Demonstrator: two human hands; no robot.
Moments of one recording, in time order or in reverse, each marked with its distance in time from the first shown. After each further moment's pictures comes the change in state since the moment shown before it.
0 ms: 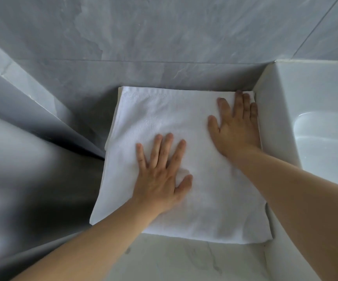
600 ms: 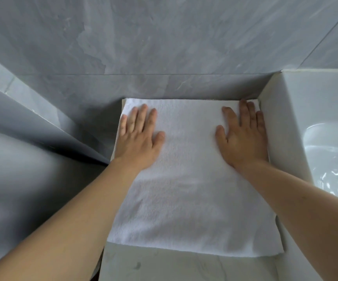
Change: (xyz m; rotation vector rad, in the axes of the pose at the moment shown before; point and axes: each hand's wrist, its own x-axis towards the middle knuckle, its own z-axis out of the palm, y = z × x) left_hand 0.087 -0.083 -0.039 0.006 -0.052 -0.216; right_hand -0.001 0.000 0.003 0.069 0.106 0.017
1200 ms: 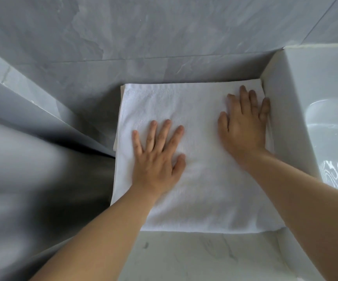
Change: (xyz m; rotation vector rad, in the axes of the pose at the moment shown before) left_hand -0.075 0.033 0.037 -0.003 0.149 0.187; right_hand -0.020 -0.016 -0.015 0.082 0.015 0.038
